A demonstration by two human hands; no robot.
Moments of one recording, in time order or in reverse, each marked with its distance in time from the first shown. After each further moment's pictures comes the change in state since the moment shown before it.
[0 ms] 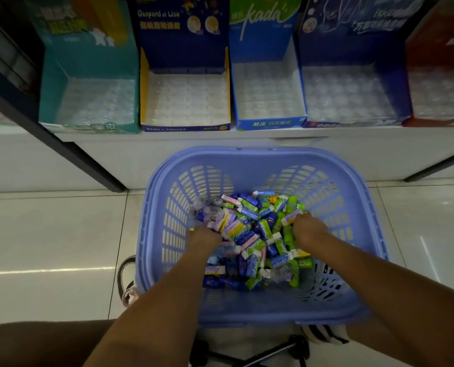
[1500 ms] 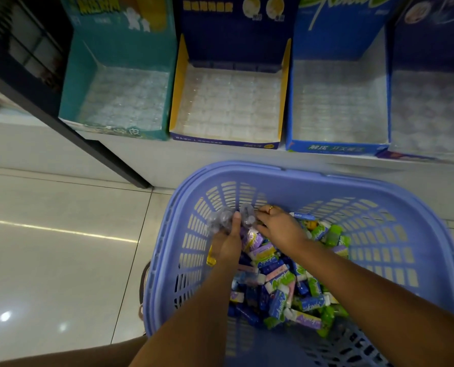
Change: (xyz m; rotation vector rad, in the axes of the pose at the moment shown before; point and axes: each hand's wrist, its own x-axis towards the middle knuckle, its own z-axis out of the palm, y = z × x) left_hand 0.026 0.018 0.015 -0.734 0.289 -0.026; right_hand 0.074 -0.109 -0.030 0.195 0.327 -0.686
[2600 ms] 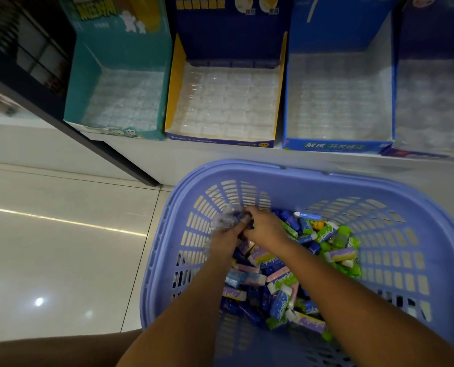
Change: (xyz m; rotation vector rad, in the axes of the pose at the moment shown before) left_hand 0.004 0.005 -0.014 -0.212 -0.166 -0.203; right_hand 0.020 -0.024 0.024 0.426 0.003 0.173
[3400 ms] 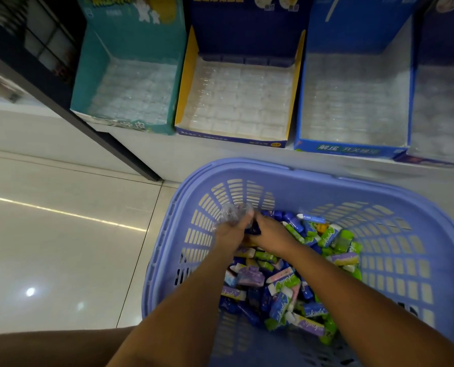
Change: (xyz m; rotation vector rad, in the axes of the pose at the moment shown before) left_hand 0.011 0.009 0.005 0.225 -0.011 0.053; right_hand -0.009 0.009 -0.006 0.070 -0.212 -0.042
